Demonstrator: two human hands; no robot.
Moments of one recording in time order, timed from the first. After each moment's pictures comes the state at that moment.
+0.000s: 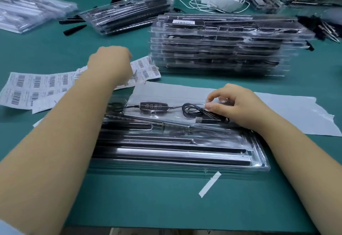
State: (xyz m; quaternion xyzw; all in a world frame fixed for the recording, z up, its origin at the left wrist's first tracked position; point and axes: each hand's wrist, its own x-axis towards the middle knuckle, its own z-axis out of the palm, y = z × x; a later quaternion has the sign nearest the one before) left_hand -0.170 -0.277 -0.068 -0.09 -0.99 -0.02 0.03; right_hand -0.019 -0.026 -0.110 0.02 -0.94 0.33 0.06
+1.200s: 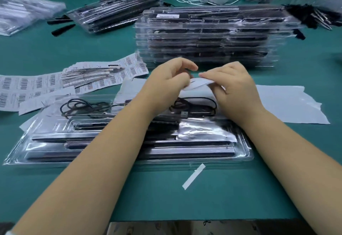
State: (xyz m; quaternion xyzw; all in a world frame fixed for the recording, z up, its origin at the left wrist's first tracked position) left_hand -0.080 -0.193 -0.092 -0.29 -0.78 -0.55 -0.07; right_hand -0.020 -0.027 -0.112 0.10 -0.92 0.17 0.33
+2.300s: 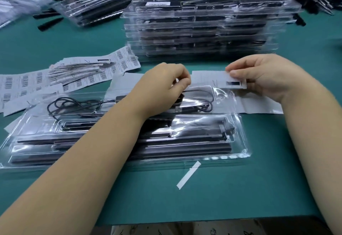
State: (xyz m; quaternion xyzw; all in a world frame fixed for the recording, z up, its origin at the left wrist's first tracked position) left_hand -0.082 -0.192 -0.100 -0.41 -0.86 -0.30 0.01; right_hand -0.011 0.030 -0.085 -0.20 -0.77 0.61 0.01
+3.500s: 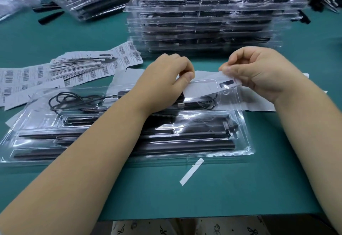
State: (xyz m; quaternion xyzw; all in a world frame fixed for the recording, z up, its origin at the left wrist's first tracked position) left_hand -0.081 -0.194 -0.101 -0.42 -0.85 -0.31 0.04; right_hand -0.012 0.010 -0.086 -0.10 -0.75 0.65 0.06
